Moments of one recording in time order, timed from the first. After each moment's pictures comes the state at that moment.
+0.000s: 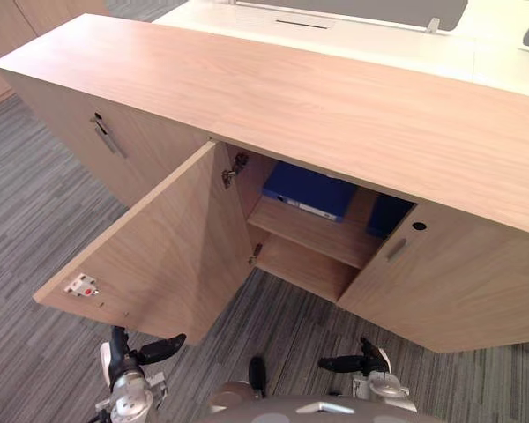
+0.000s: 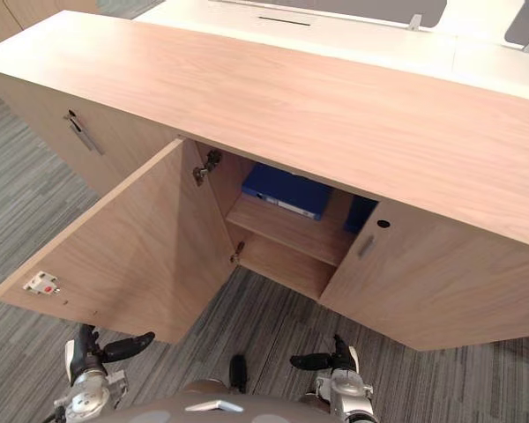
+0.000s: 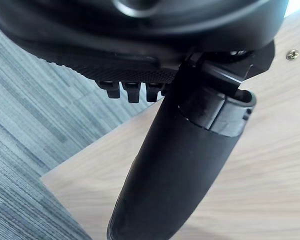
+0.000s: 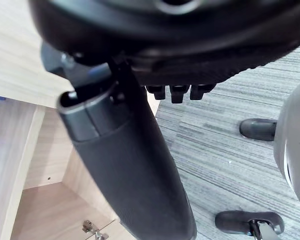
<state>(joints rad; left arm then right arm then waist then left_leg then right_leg) 0.39 0.11 0.25 0.30 -0.07 0.02 0.28 0.06 -0.01 -0.14 0.95 -0.04 0.03 -0.15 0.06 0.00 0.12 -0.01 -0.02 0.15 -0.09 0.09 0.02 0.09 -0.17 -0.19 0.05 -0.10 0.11</state>
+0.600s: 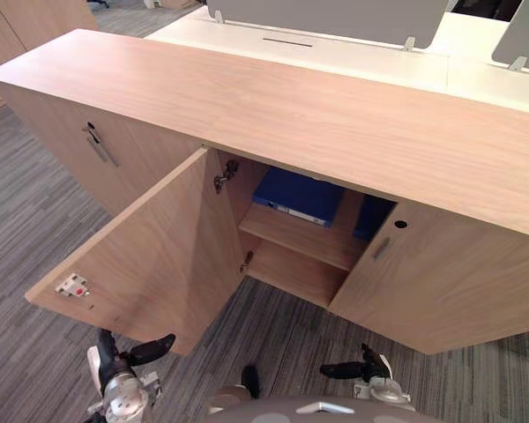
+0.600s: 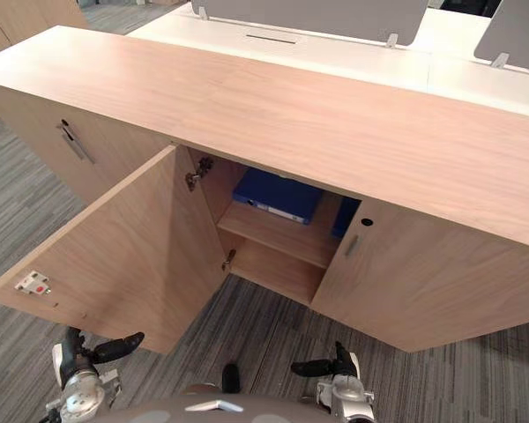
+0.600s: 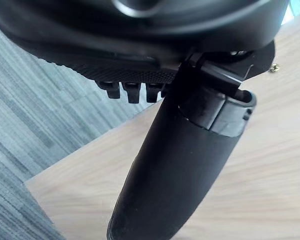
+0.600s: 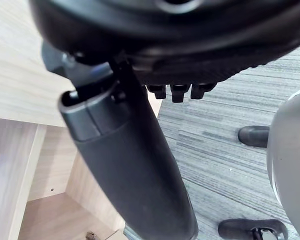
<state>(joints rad) 0.37 0.09 0.34 0.30 -0.05 0.02 0.34 0.08 -0.01 -0.14 0.97 -0.04 0.03 -0.16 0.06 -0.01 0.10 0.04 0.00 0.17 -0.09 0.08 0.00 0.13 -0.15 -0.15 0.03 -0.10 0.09</state>
